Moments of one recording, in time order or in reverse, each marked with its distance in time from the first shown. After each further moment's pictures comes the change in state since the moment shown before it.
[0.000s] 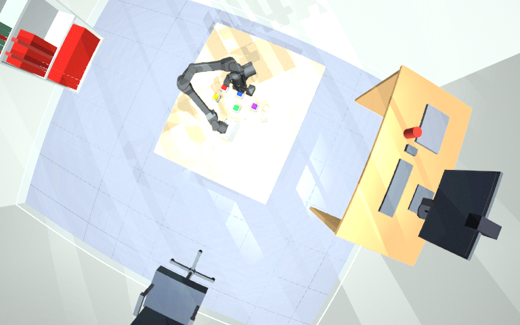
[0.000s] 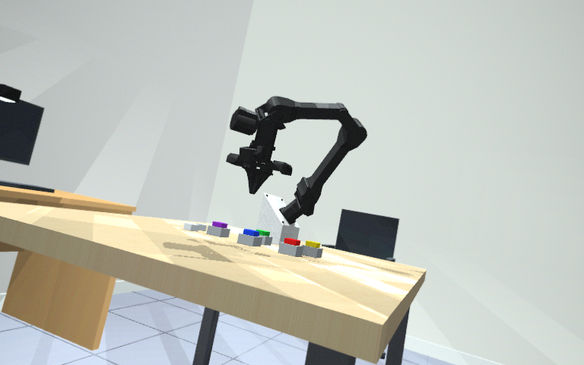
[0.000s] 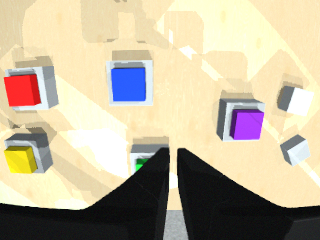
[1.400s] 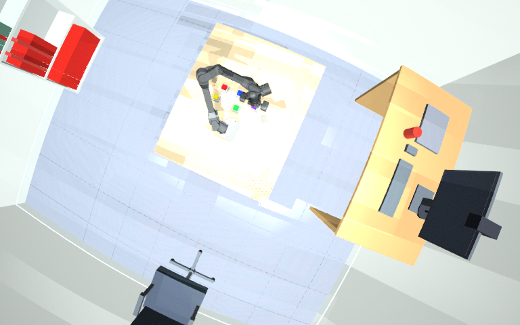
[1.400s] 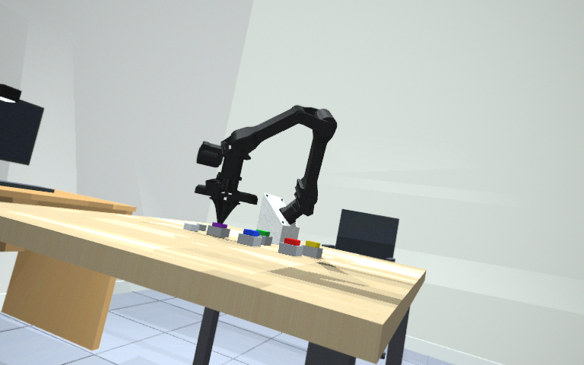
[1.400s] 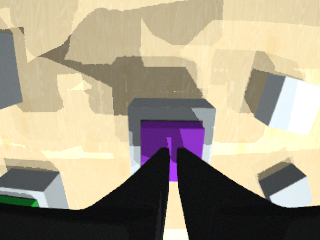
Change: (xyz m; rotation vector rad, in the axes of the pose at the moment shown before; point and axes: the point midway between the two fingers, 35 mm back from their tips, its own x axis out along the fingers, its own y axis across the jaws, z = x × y) arm 0.103 -0.093 -0.019 -0.016 0.001 0.030
